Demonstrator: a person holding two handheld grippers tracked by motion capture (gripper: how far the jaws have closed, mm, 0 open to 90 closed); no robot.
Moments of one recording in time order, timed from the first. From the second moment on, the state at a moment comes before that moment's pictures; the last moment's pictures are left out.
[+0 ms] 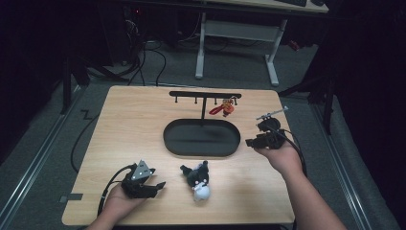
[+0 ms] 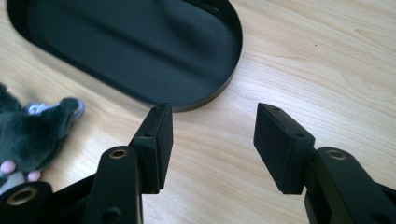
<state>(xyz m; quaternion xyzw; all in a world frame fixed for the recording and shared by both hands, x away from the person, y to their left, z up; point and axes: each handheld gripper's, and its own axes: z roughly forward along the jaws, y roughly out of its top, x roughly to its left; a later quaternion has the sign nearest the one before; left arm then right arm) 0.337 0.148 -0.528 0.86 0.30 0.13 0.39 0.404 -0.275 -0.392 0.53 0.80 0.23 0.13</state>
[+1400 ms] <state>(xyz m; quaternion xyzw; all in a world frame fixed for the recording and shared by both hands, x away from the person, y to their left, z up) 0.314 0.112 -0.516 0.86 0.28 0.12 0.40 0.266 -0.283 -0.502 0.47 0.76 0.38 0.24</state>
